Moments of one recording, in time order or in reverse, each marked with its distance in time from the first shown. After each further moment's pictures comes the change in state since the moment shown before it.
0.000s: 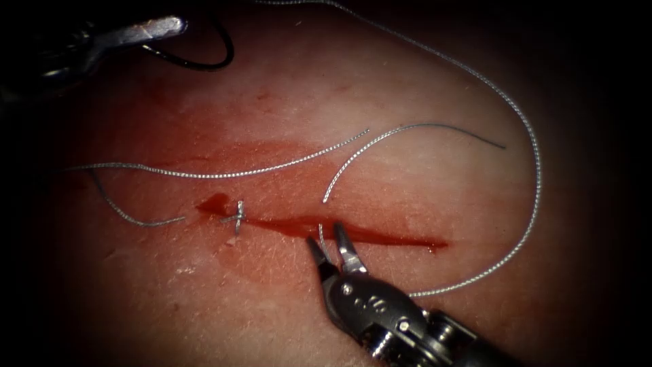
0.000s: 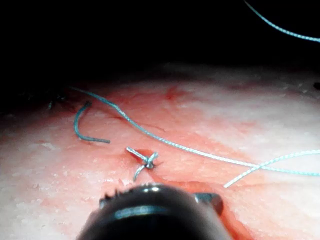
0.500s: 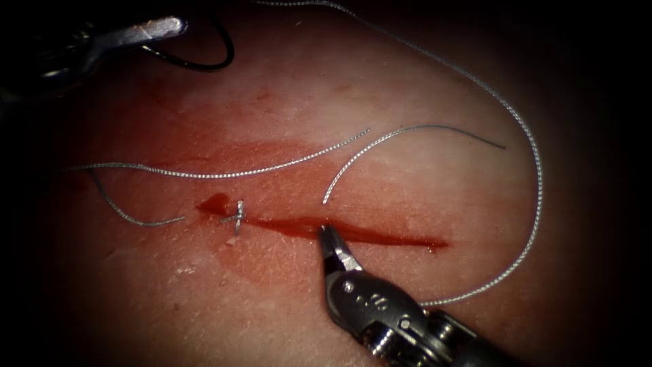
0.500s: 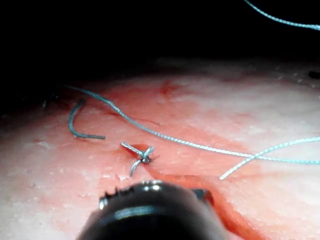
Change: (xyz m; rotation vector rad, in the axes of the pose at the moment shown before) right arm 0.000 0.000 0.000 -0.016 -0.002 0.044; left arm 0.000 0.000 0.000 0.002 0.001 -0.001
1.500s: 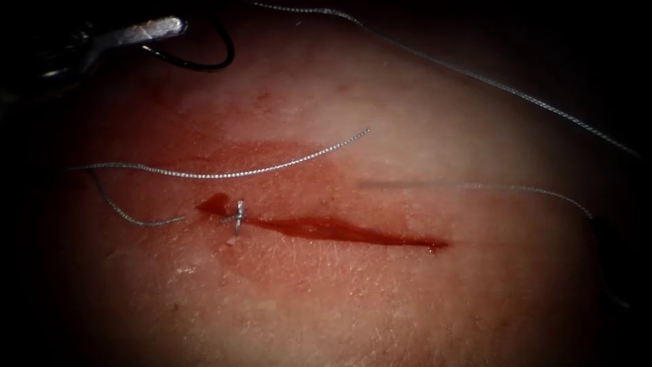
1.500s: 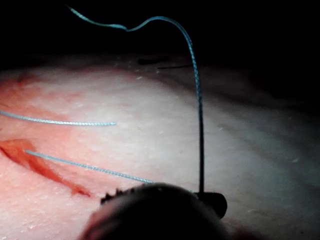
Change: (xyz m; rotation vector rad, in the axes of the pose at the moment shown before) right arm -0.004 0.029 -0.009 -0.280 -0.072 0.038; left arm 0.000 0.000 0.000 0.002 0.001 0.000
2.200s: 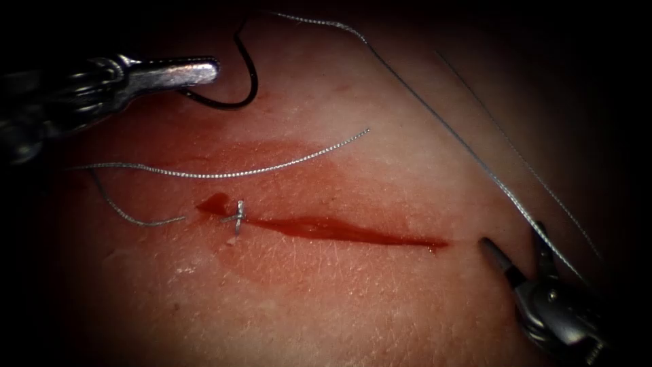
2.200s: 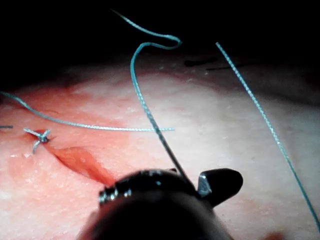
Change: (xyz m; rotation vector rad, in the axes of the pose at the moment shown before) right arm 0.002 -0.014 -0.003 0.409 0.166 0.123; left arm 0.005 0.001 0.003 -0.040 0.192 0.159
